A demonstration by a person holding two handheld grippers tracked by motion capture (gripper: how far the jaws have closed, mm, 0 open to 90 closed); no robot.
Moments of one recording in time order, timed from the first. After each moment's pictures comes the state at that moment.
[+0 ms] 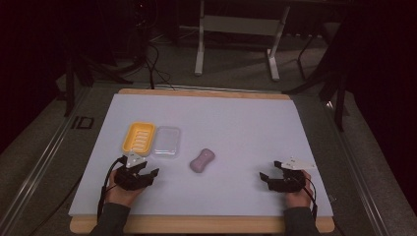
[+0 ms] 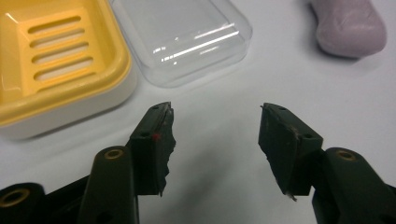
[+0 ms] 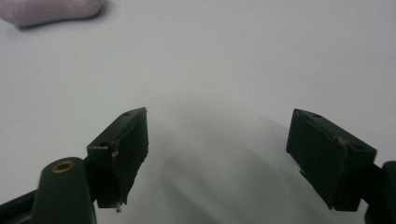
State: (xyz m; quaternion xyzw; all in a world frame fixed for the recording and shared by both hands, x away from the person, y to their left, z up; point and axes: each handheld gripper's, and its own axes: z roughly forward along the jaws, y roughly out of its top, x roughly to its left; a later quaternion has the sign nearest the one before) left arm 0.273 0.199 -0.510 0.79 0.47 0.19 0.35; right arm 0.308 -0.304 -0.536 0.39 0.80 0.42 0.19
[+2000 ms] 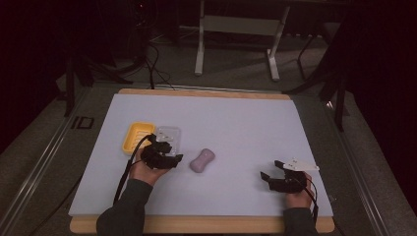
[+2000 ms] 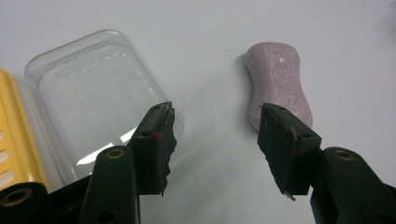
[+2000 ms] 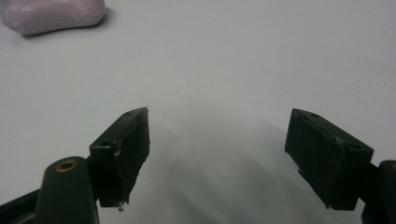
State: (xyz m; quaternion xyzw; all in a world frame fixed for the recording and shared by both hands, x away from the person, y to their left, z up) left arm 0.326 0.131 -0.468 0.82 0.44 0.14 0.34; right arm 0.306 -0.306 -0.536 0.39 0.79 0.43 0.19
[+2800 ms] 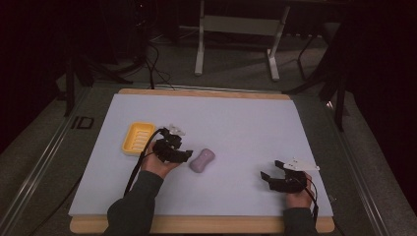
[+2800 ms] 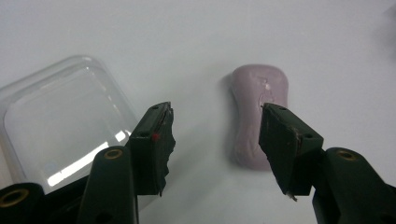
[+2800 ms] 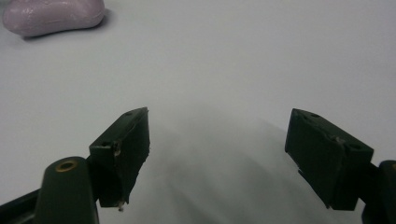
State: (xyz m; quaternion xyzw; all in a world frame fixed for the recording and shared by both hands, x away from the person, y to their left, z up) left arm 0.348 0.104 -0.462 0.83 0.43 0.13 0.32; right arm 0.306 -0.307 -0.536 0.39 0.79 0.43 0.19
